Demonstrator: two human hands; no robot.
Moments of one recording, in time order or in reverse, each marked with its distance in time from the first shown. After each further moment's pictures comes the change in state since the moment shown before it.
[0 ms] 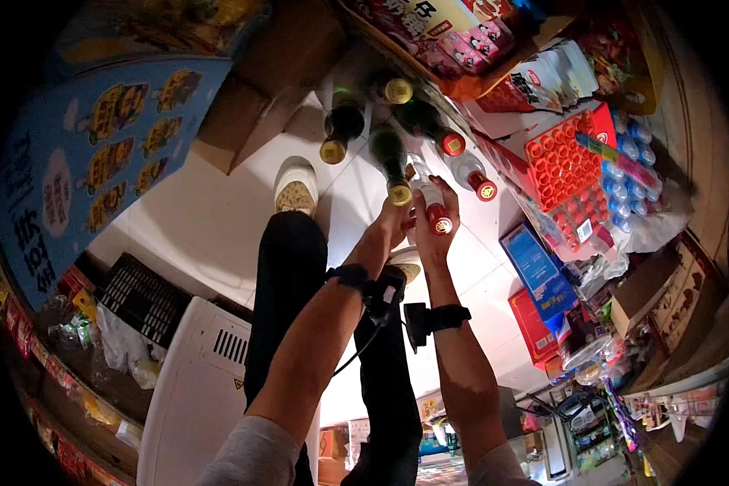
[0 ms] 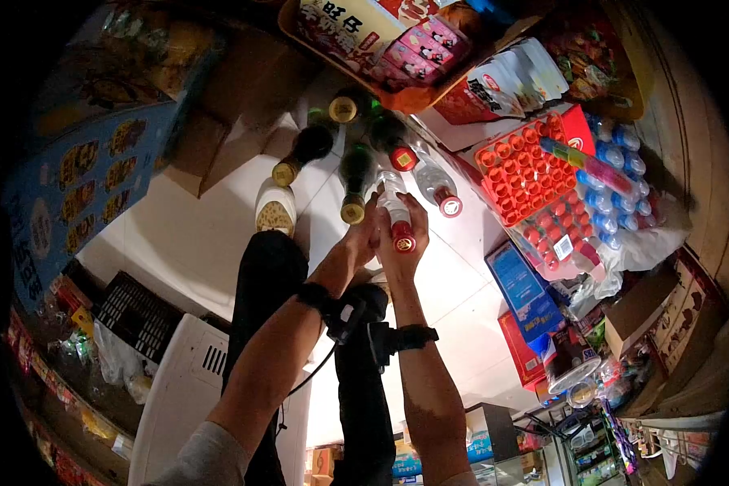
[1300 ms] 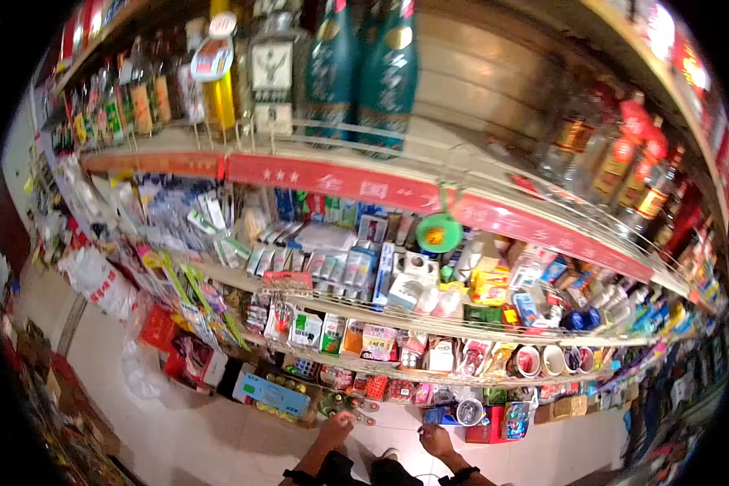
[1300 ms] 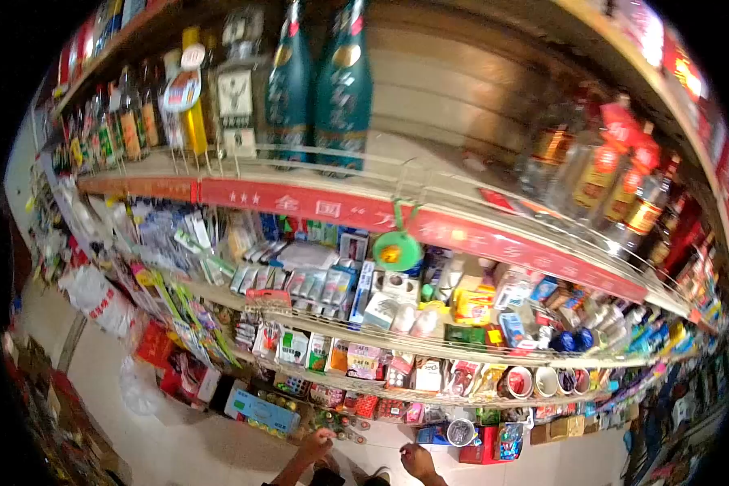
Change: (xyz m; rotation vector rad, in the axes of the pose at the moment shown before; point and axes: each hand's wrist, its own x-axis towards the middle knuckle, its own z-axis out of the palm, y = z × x) left_hand -0.635 0.162 0.288 1.687 -0.129 0.654; right_hand -0.295 -0.492 -0.322 -0.535 0.068 -0.265
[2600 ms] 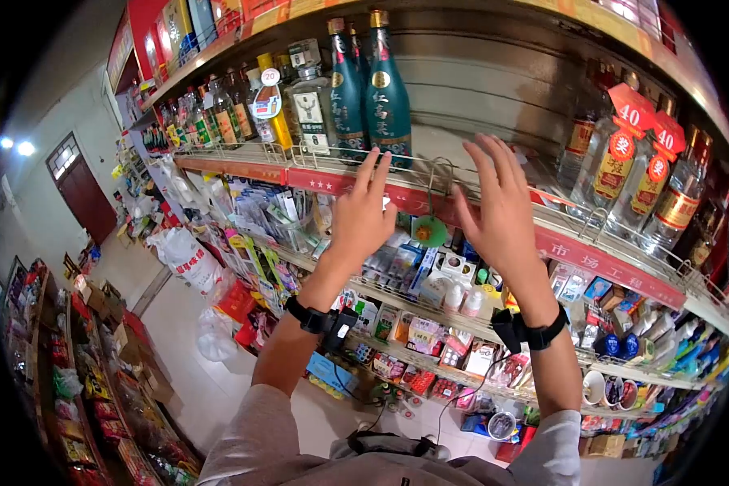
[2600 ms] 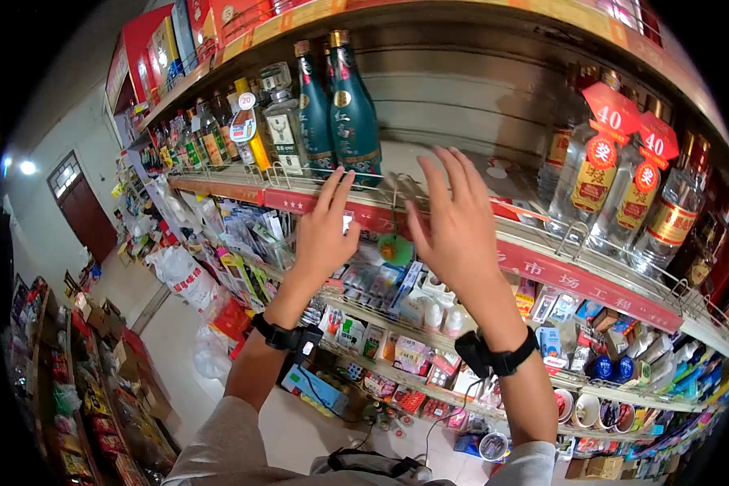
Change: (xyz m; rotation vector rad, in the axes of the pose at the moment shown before) left_hand -0.063 0.496 -0.221 0.807 1.165 0.831; right_hand 0.179 -0.399 -0.458 -0.219 0.926 -0.970
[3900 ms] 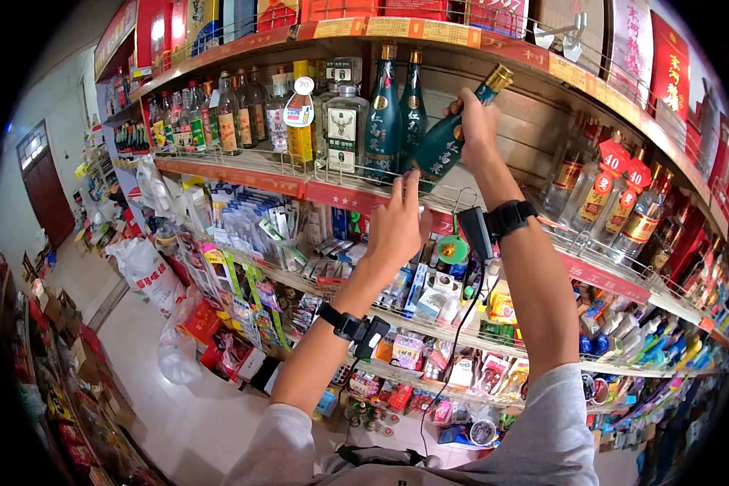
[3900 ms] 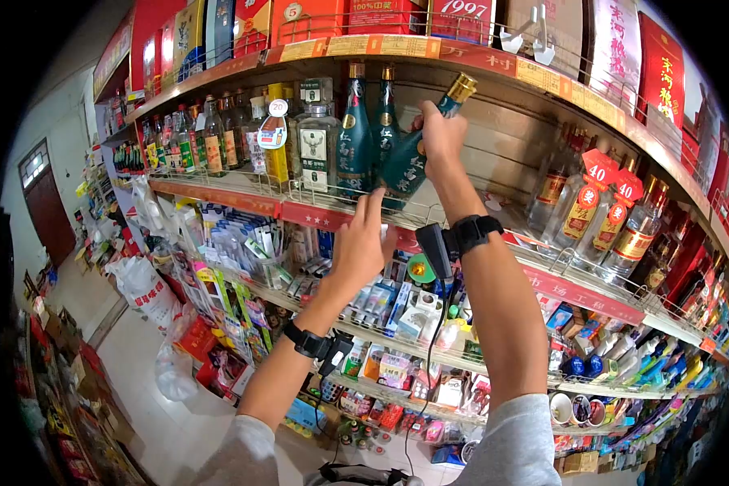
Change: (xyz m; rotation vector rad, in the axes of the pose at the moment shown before) left_hand 0.007 -0.012 -0.011 -0.248 0.081 -0.022; right_hand 0.176 -0.017 0.092 1.134 0.292 0.764
